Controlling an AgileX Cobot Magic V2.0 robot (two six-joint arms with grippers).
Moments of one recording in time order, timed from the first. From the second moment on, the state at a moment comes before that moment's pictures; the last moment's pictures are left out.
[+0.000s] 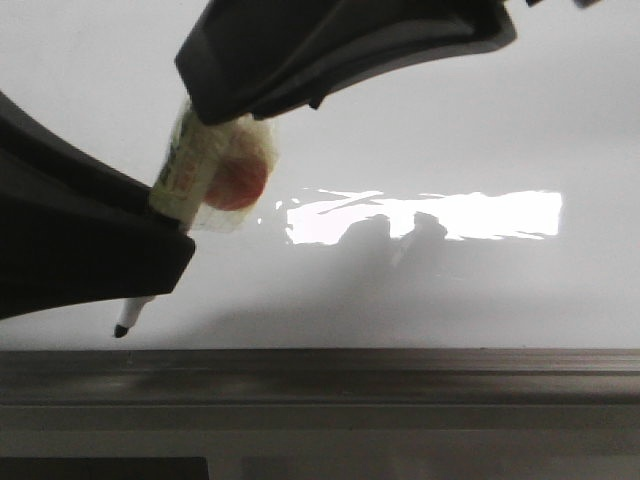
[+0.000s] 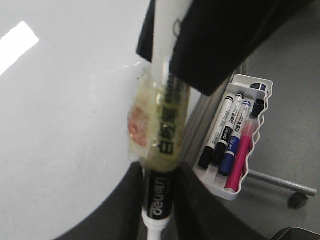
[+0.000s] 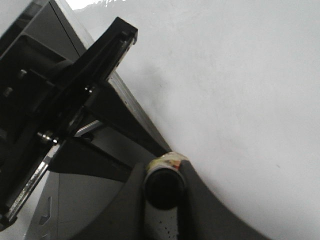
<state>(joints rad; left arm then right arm) -1.00 0.96 -0.40 0.52 -0.04 -0.29 0.96 1.09 -0.77 0.20 0.29 -0.08</state>
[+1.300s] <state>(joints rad) -0.73 0.50 -0.40 0.40 0.03 -0.29 0.67 1.25 -1.07 0.23 0.39 -0.05</state>
